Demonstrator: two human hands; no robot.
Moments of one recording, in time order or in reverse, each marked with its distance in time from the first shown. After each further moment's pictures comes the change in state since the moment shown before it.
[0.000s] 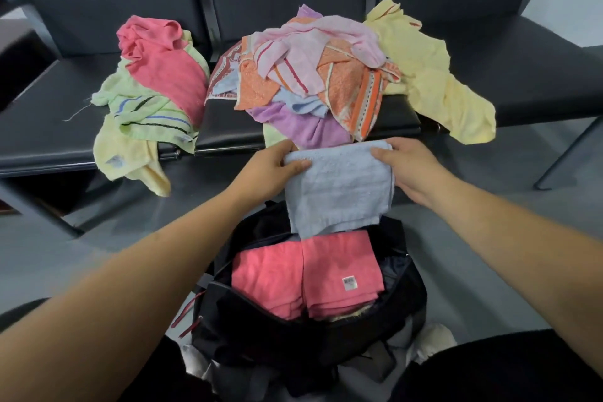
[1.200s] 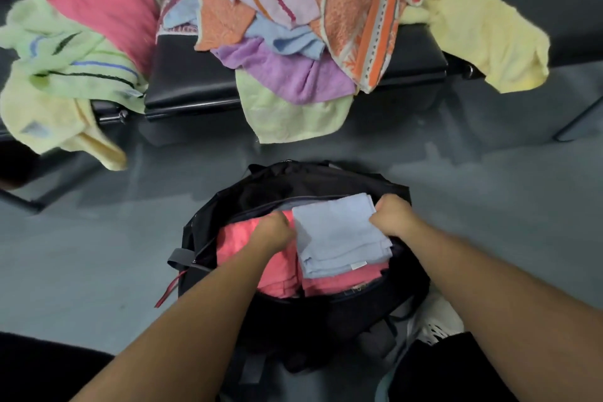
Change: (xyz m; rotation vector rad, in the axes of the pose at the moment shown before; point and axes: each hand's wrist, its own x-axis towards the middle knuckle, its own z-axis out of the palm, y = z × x) left_hand -0.017 -0.141 0.155 0.172 -0.348 -0.596; right_hand 0.027 0.184 0.026 -0.853 -0.088 0.483
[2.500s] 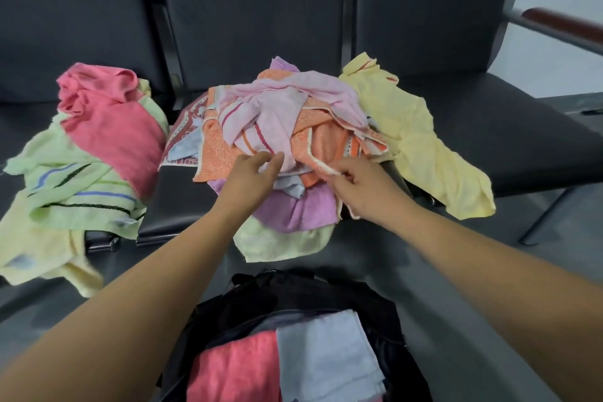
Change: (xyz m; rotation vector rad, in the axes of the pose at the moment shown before) left_hand 0.030 0.155 -0.221 -0.300 0.518 0.537; right_hand -0.044 -0.158 -0.193 0.128 0.415 -0.815
